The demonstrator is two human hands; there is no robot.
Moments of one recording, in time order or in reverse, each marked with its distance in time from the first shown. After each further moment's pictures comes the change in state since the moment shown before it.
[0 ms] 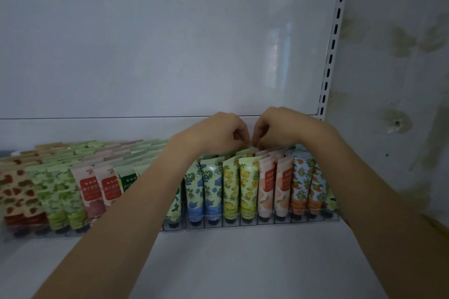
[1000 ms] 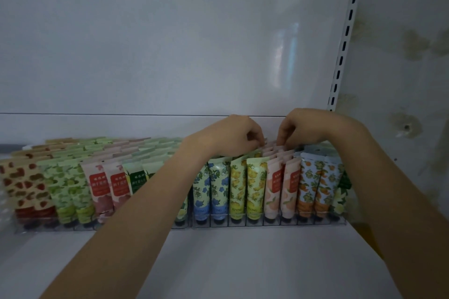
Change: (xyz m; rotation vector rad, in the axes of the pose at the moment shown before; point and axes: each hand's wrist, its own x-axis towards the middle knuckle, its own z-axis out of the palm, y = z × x) left_hand 0.003 0.003 0.005 -0.023 0.006 0.049; right_hand -0.004 0.021 -0.015 -0.069 -0.123 0.084
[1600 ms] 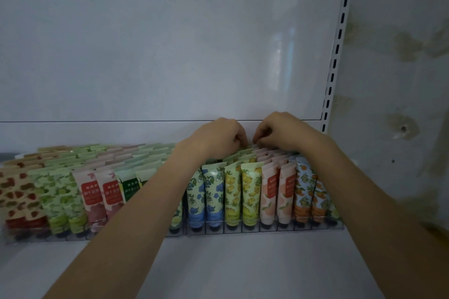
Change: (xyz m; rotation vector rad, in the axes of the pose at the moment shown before) left_hand 0.004 -0.009 0.003 0.104 0.024 -0.157; right_hand 0.026 -0.006 0.023 0.089 0.277 -0.140
